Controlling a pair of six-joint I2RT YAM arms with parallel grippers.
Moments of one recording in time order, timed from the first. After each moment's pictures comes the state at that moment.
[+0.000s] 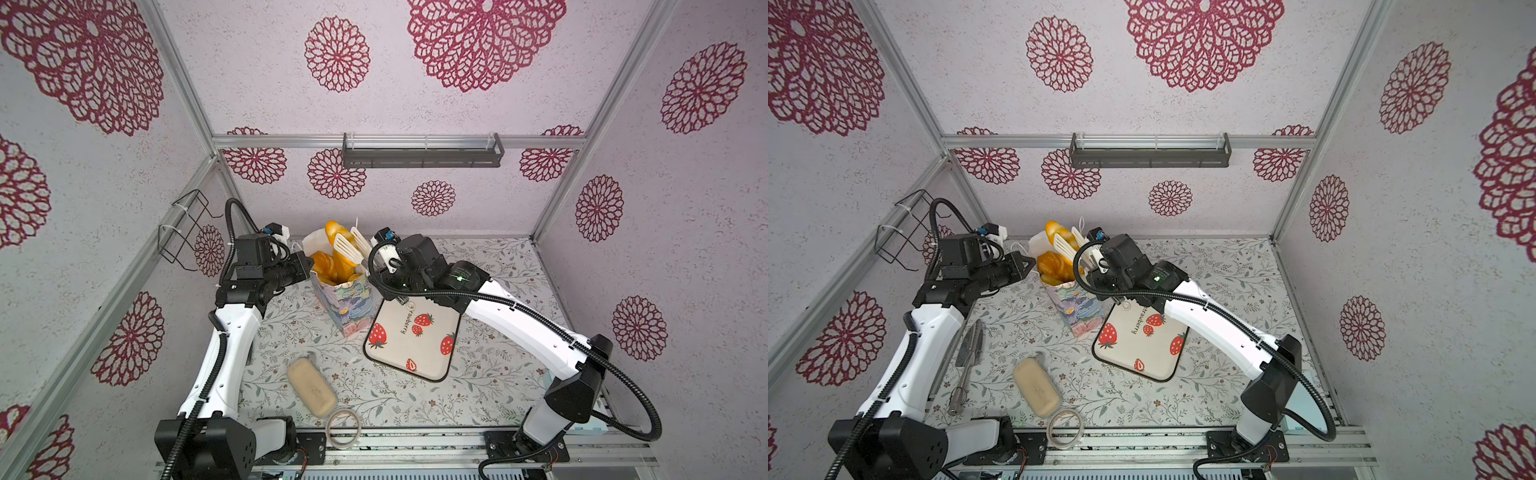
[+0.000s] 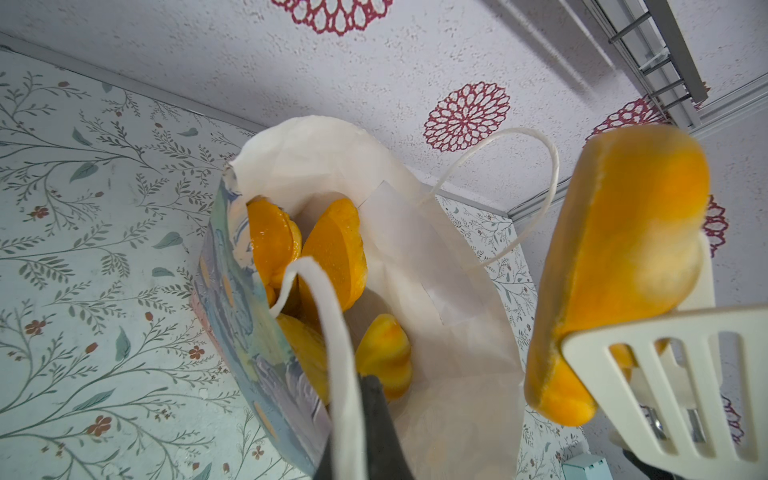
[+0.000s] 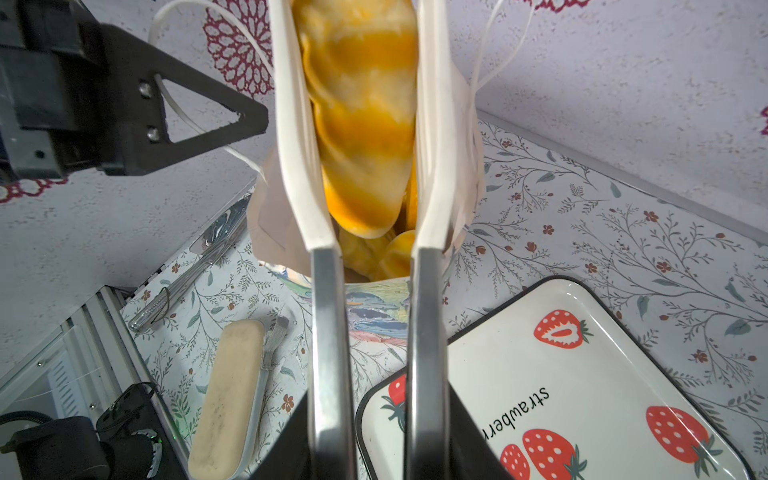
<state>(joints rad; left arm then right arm) 0.03 1.27 1.27 -0.58 0.42 -0.37 0.91 1.67 1.79 -0.69 0.02 0.24</state>
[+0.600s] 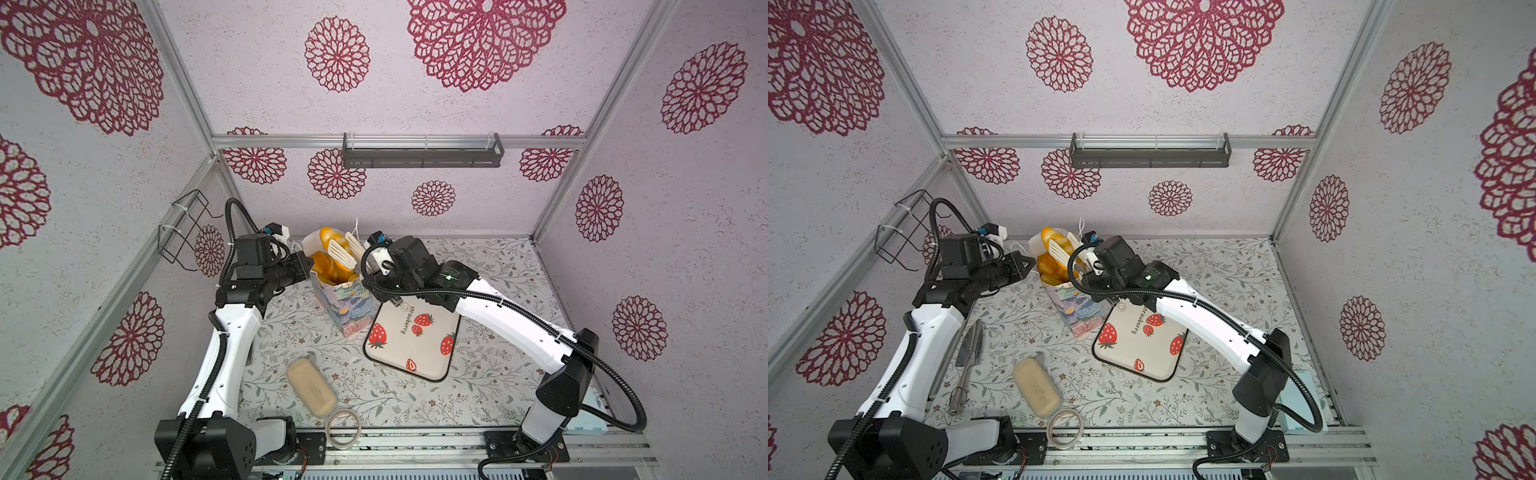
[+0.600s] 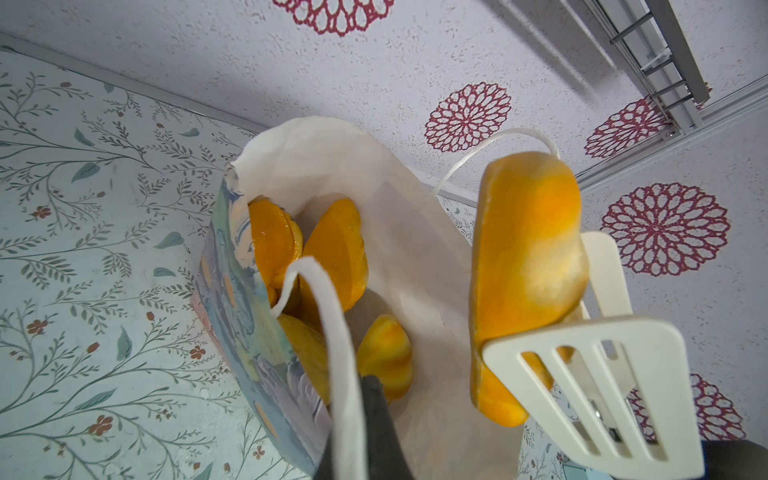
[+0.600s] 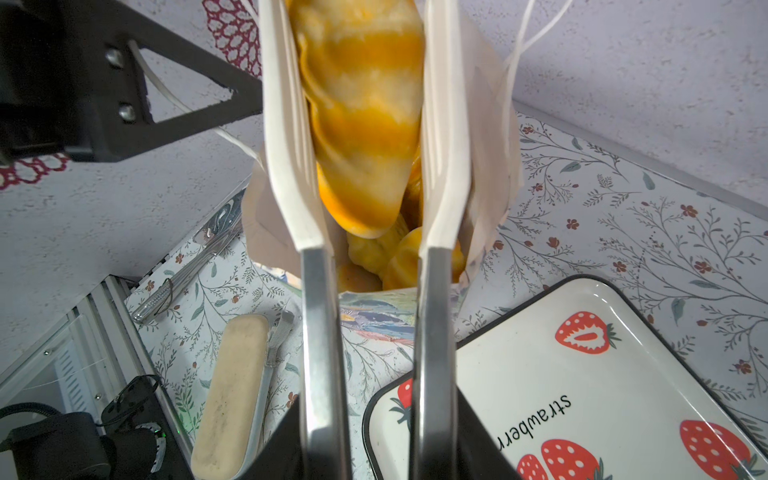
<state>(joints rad) 0.03 1.27 1.27 -0.58 0.42 -0.37 0.92 1.72 1.80 -0.68 -0.02 0.24</state>
